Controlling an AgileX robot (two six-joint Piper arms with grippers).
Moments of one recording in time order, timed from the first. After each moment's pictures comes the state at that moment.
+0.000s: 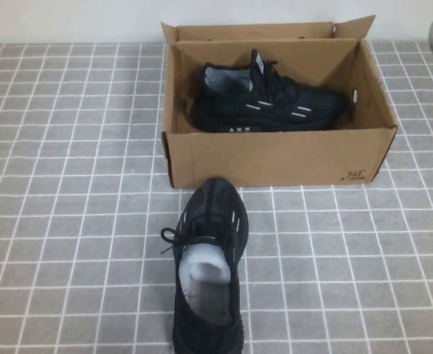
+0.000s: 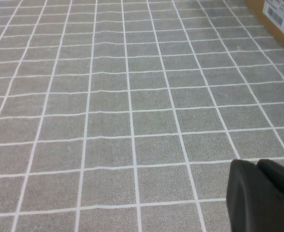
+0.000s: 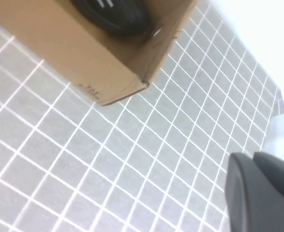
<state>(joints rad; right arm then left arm) 0.77 1.16 -1.39 -0.63 1.26 0.09 -0.10 -0.01 0.03 -0.02 0.38 -0.01</state>
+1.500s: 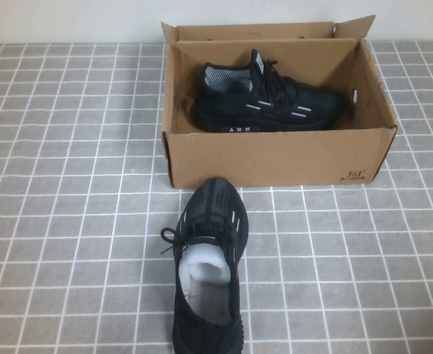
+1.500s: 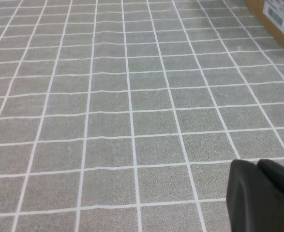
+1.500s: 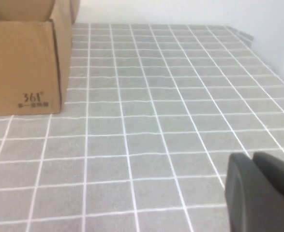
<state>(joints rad) -0.02 0.05 0.02 -0.40 0.23 0.45 -0.10 -0.01 0.03 -0.02 0.38 -0.01</state>
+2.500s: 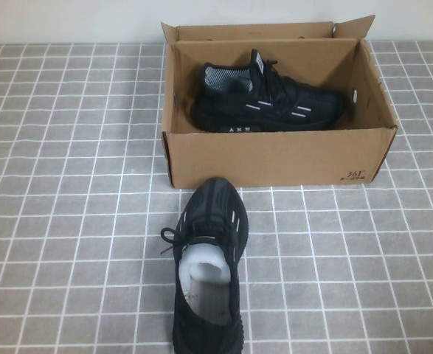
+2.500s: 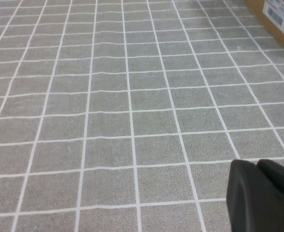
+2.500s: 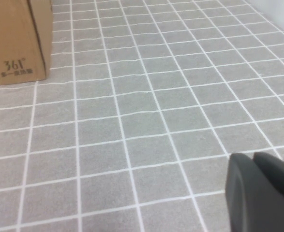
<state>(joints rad) 0.02 -0.01 0.03 -0.38 0.41 0.52 -0.10 -0.01 0.03 -0.02 0.38 -0.01</state>
